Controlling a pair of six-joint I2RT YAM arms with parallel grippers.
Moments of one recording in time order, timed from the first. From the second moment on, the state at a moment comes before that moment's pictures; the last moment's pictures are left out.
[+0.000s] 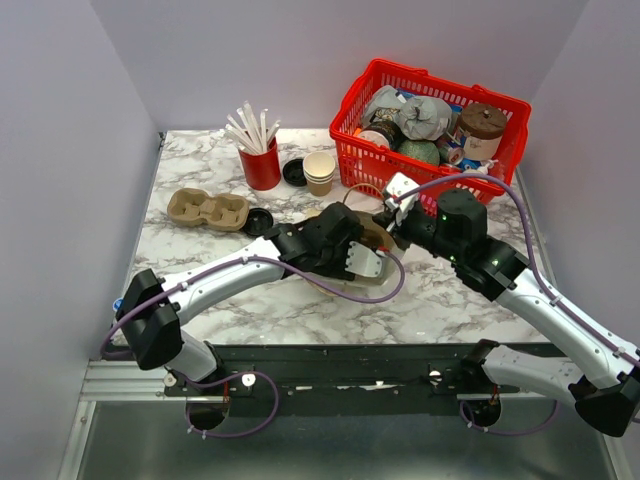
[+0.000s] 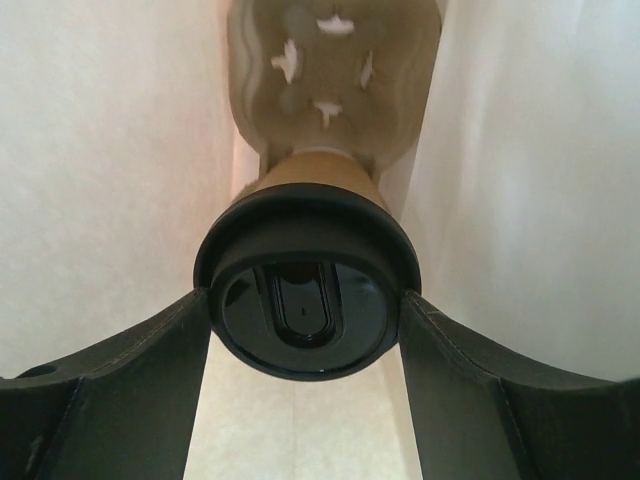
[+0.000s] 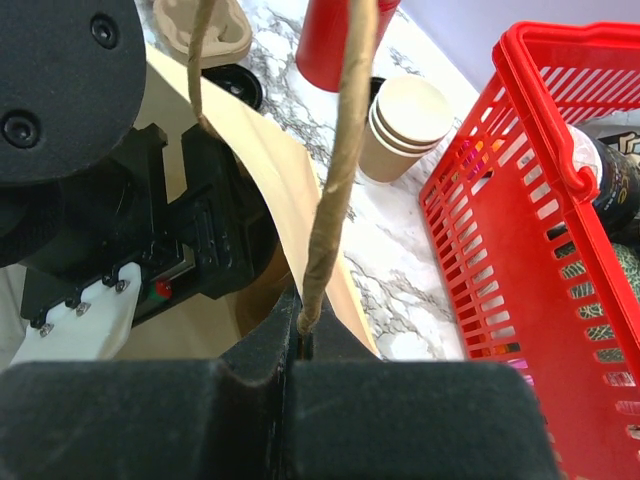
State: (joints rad) left arm -0.95 1.50 1.24 -0.63 -0.10 0.97; right arm 0.72 1.01 1.02 -0.28 -0.12 -0.32
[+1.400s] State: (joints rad) left arm -0.92 1.32 1.10 -0.54 -0.13 0.80; right arm 0.80 1.00 1.01 -0.23 -0.11 -0.44
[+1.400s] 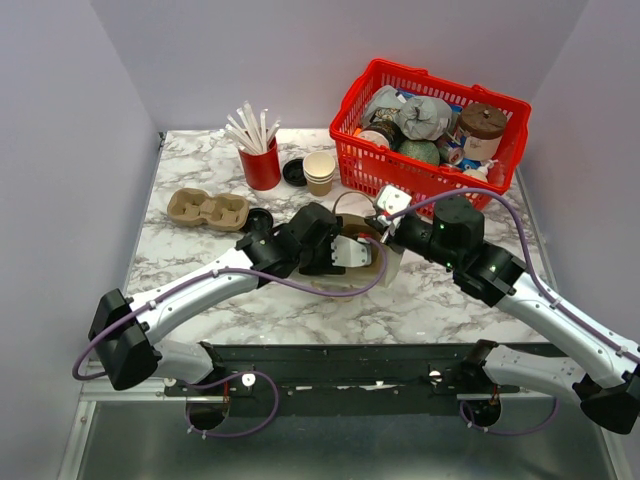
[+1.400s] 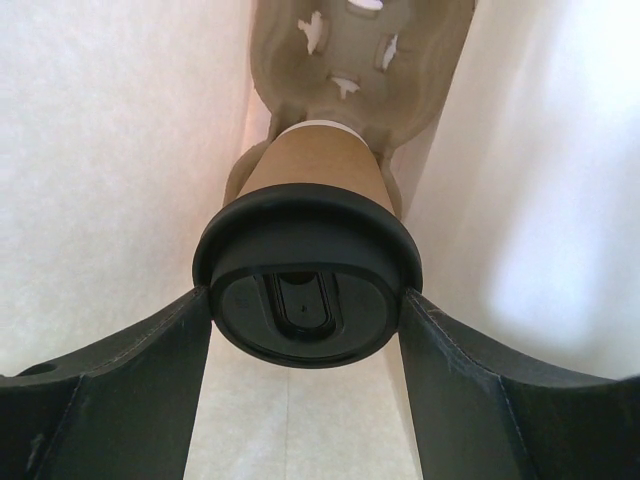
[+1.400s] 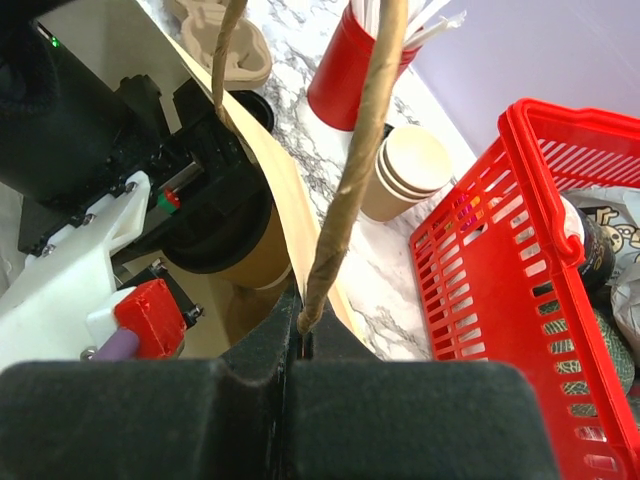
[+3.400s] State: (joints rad) left arm -0.91 1.44 1.13 -0.55 -0.32 0.99; right arm 0.80 0.99 0.98 -0.22 -0.12 -0.35
